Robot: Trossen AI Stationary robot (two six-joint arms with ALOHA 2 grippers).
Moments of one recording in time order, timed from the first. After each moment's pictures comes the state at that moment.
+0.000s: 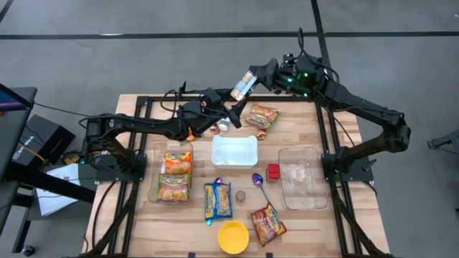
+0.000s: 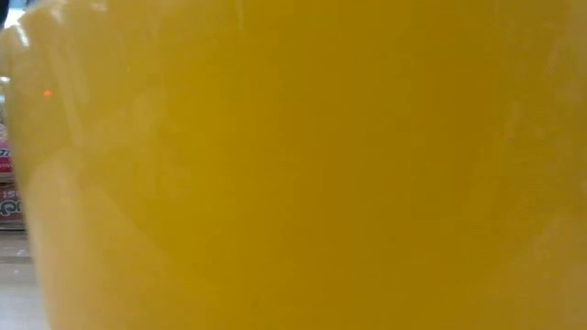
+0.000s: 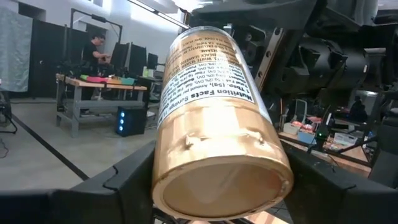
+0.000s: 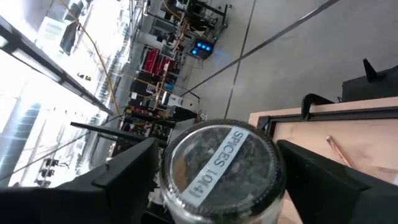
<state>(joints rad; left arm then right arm) 0.16 1.61 1.12 0.74 -0.49 -0.09 -0.45 1.33 1.38 -0.18 0.02 1.18</state>
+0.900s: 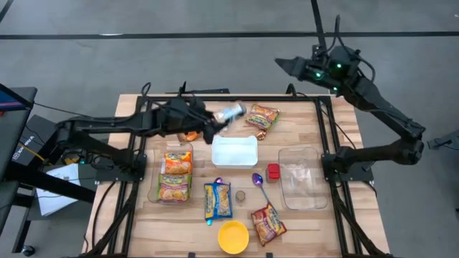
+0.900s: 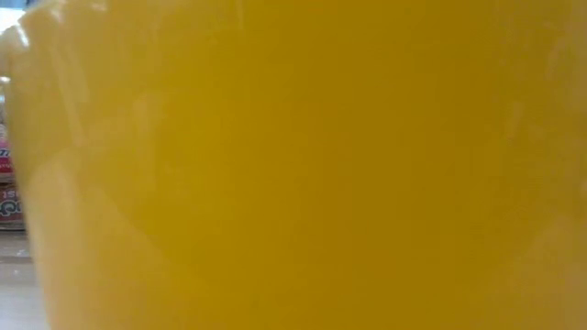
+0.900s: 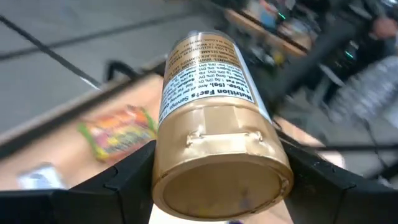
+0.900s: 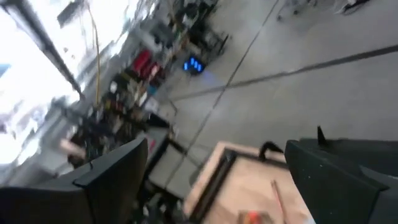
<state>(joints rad) 0.10 1.27 1.12 -0.16 -0.22 -0.45 -0.65 1.12 1.38 -0.38 -0.10 0.80</state>
